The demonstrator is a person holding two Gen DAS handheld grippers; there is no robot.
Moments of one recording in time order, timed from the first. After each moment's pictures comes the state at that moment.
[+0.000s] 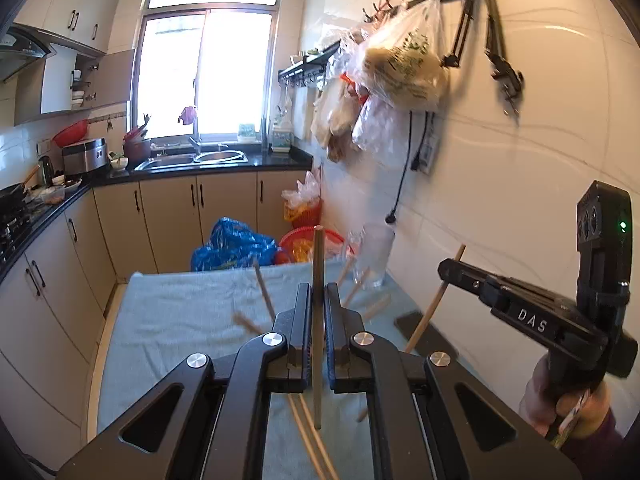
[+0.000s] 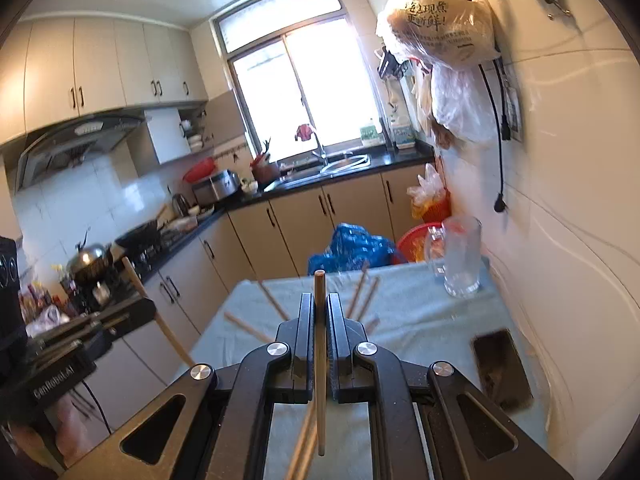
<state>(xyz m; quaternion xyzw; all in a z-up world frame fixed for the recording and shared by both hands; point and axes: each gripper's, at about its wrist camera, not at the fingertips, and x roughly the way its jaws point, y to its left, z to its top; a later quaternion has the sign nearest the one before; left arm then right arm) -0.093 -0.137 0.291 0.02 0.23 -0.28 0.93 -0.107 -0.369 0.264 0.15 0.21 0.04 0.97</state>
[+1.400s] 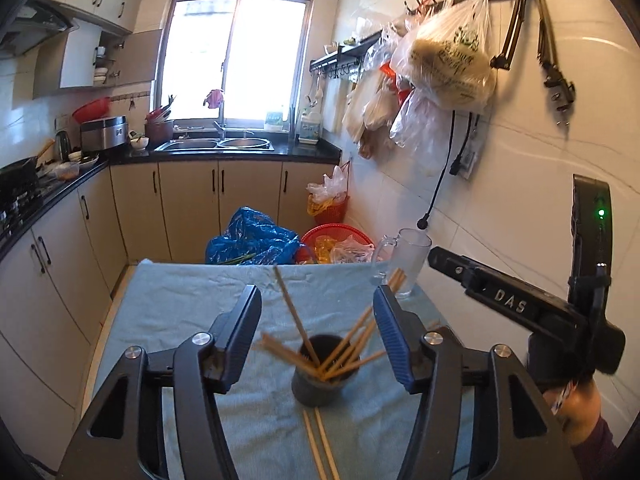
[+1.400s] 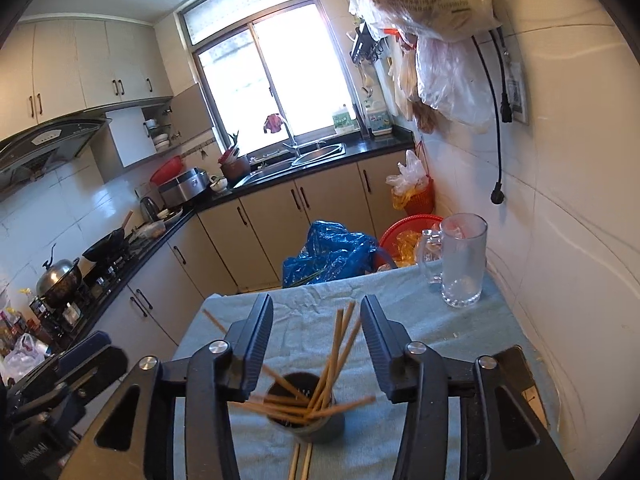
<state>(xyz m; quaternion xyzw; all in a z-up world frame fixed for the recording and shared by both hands) -0.044 -0.129 0.264 -0.01 0.25 -0.24 0.94 -0.017 -0.385 0.245 0.17 0.24 -0.01 0.96</state>
